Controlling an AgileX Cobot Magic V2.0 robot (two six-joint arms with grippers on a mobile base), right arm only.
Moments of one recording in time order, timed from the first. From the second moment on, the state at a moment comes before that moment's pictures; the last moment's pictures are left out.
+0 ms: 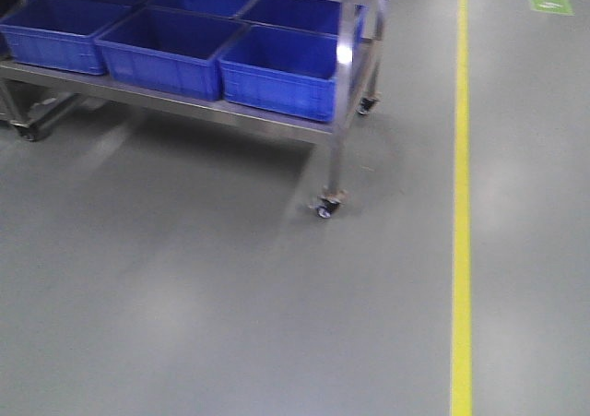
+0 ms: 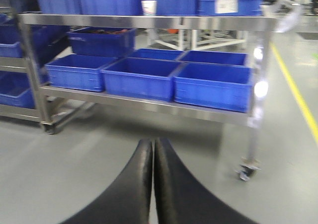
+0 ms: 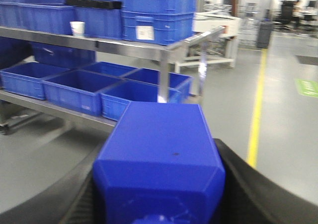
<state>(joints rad) 0.01 0.09 -0.32 0.19 0.38 -0.24</state>
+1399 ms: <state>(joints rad) 0.01 0.09 -0.32 0.19 0.38 -0.24</state>
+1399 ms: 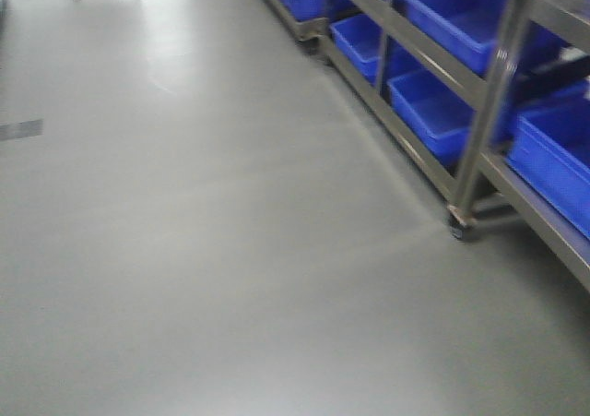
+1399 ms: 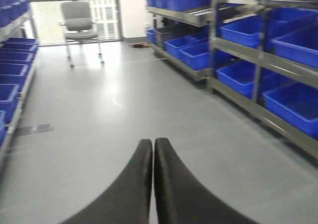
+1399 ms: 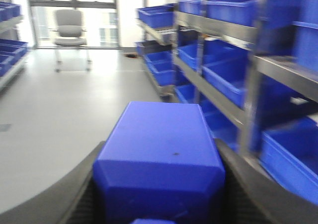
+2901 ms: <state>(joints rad) 0.01 0.09 -0.32 0.19 0.38 -0.24</state>
